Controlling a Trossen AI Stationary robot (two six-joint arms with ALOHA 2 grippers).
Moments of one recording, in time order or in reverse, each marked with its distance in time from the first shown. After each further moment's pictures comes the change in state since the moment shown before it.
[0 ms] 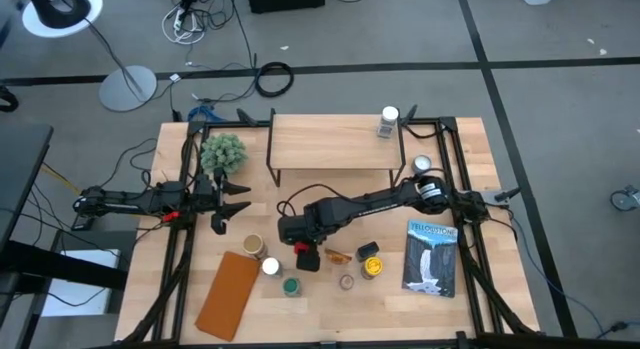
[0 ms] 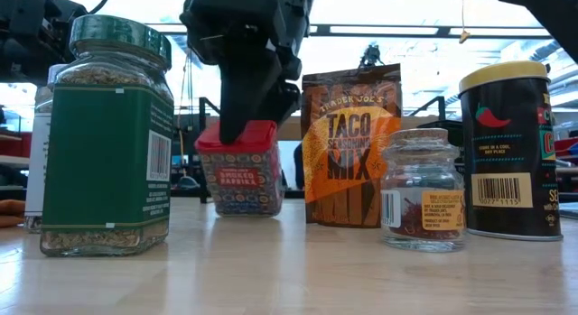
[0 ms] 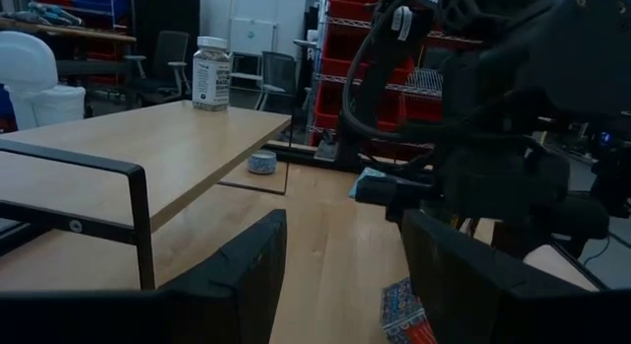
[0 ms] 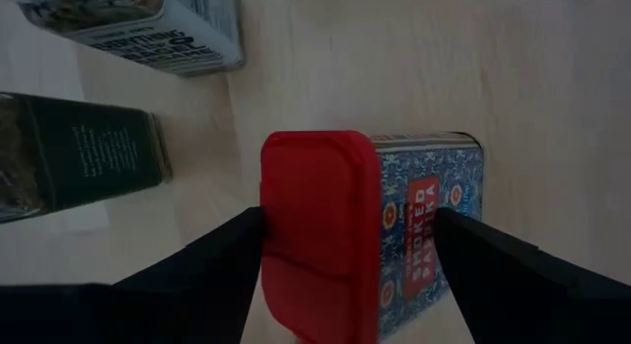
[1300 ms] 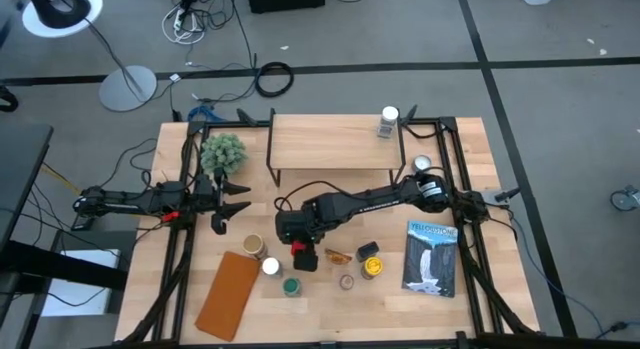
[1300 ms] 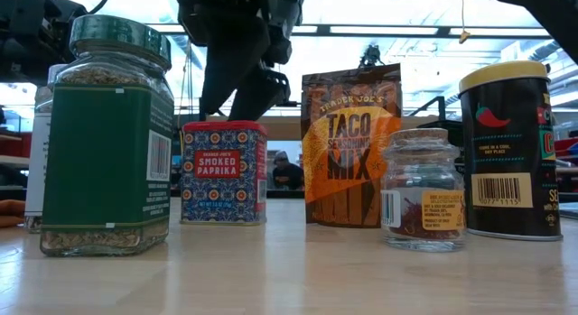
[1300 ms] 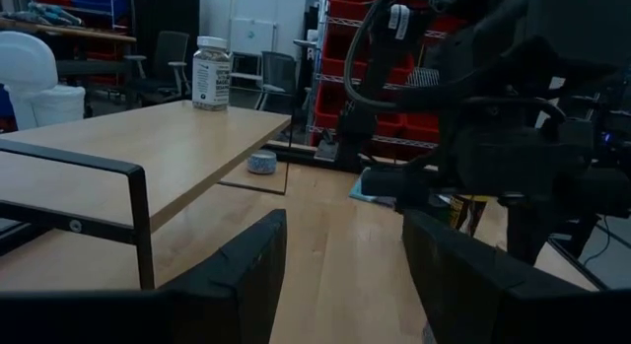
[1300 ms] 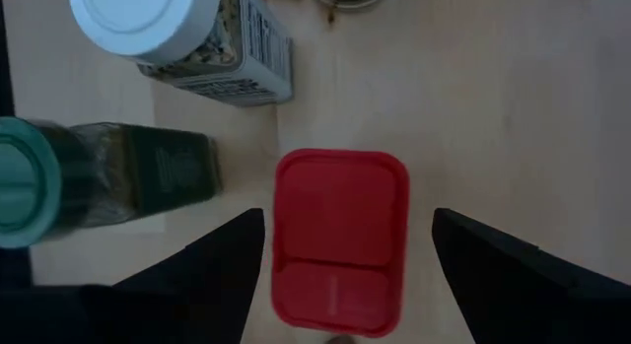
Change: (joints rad) left arm 0.000 0.000 0.000 0.000 0.000 0.000; right arm -0.004 -0.008 0.035 0.036 -0.086 -0.030
